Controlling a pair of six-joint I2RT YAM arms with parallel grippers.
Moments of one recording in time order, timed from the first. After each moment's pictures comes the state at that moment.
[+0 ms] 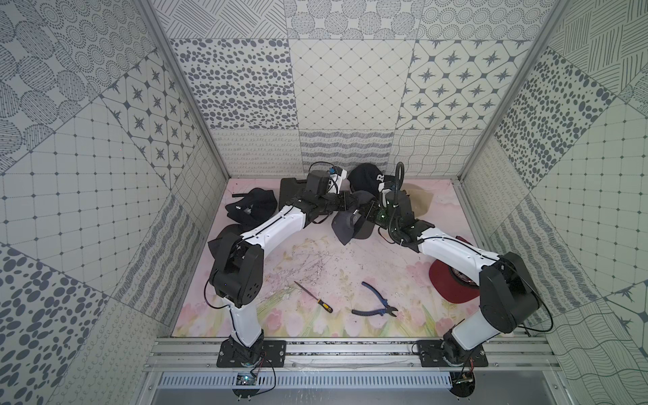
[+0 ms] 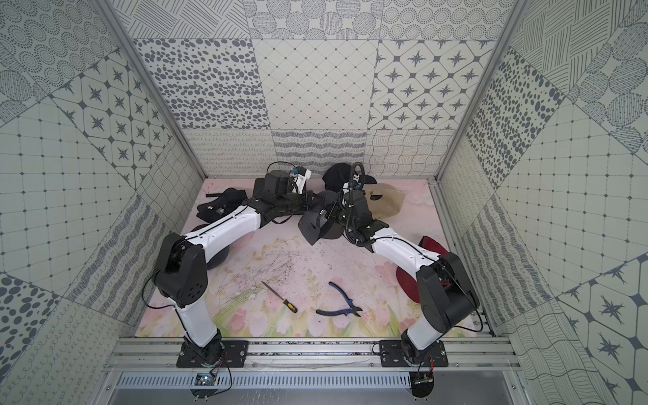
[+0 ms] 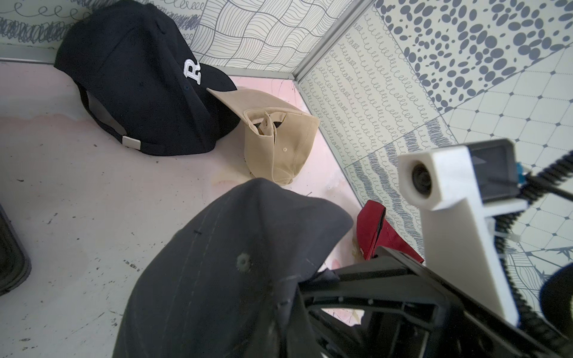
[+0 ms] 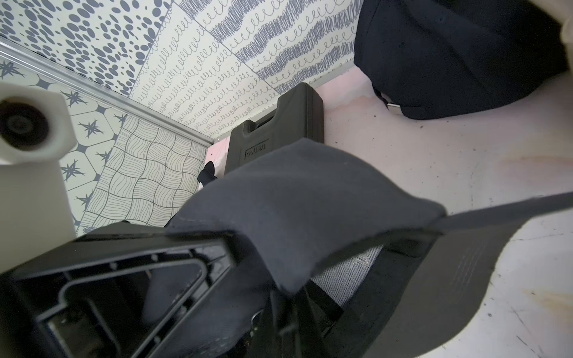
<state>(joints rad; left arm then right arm) -0.52 1.83 1.45 -0.10 0.52 -0.47 0.53 1.58 1.08 0.08 -0.09 0.80</state>
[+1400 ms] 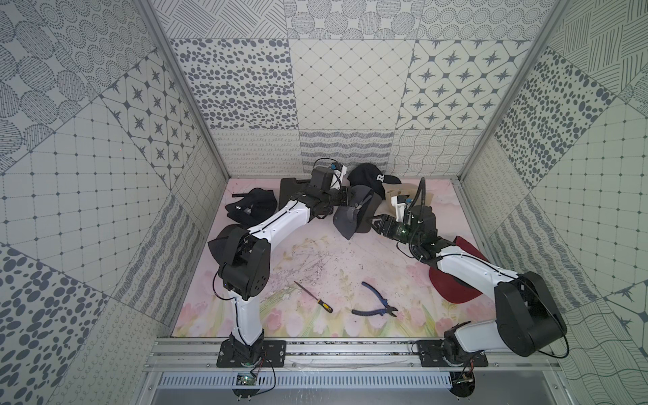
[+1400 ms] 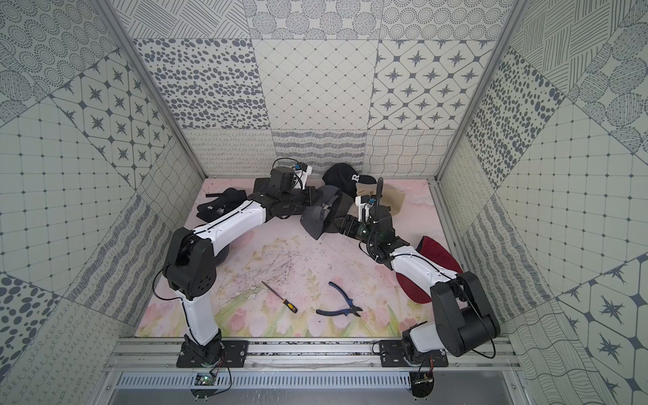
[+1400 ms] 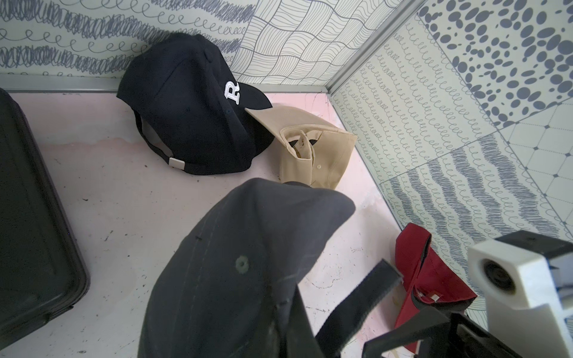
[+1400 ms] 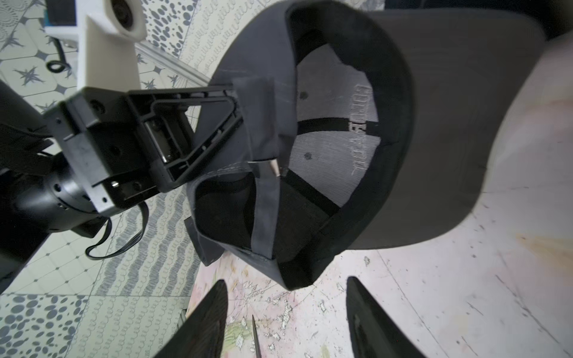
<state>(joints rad) -0.52 1.91 1.57 -0.16 0.39 -0.43 0.38 1.44 0.78 0.31 -0.50 0.77</state>
